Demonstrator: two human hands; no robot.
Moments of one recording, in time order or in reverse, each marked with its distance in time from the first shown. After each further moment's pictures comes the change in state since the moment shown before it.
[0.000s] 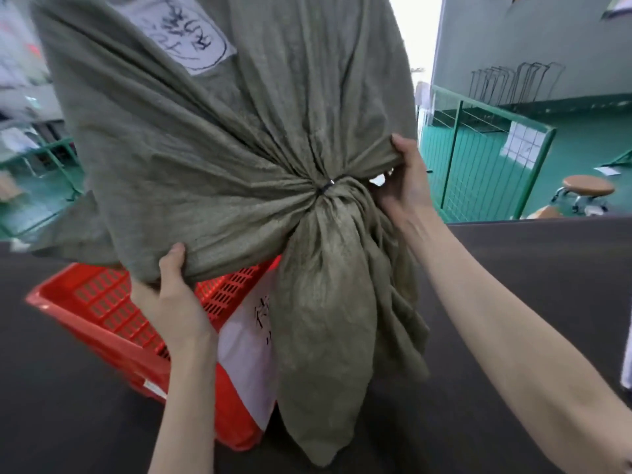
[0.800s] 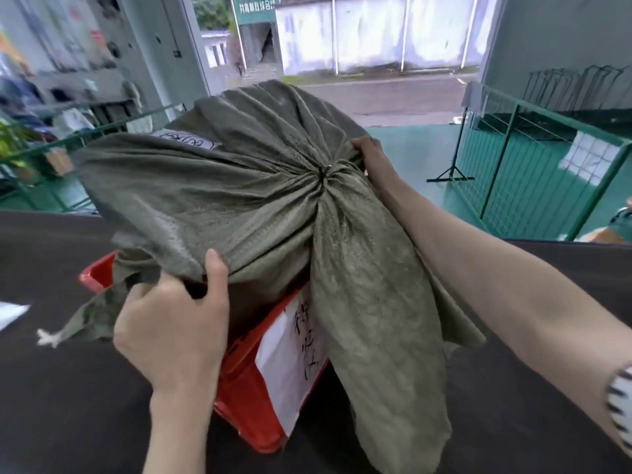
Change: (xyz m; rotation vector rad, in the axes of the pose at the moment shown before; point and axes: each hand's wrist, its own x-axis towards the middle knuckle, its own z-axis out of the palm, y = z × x) left_hand 0.003 0.051 -0.029 1.367 -0.046 0.540; right_hand 0.086 0.080 0.071 -0.702 -0.046 0.016
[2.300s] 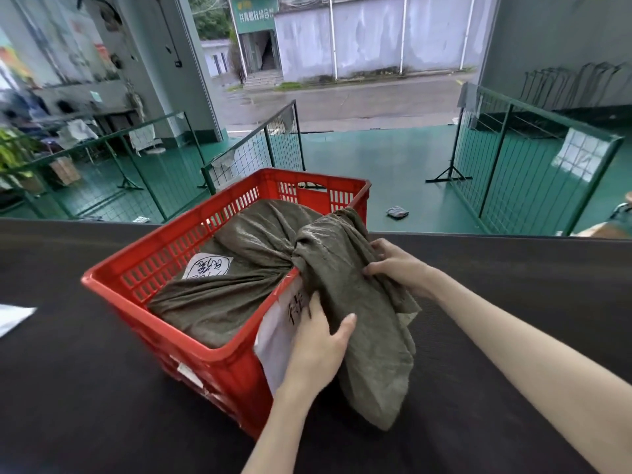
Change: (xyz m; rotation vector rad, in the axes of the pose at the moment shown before) left_hand -0.119 0.040 0.090 -0.446 -0.977 -0.036; right_hand -0.106 0.088 -0.105 -0.442 -0.400 0.342
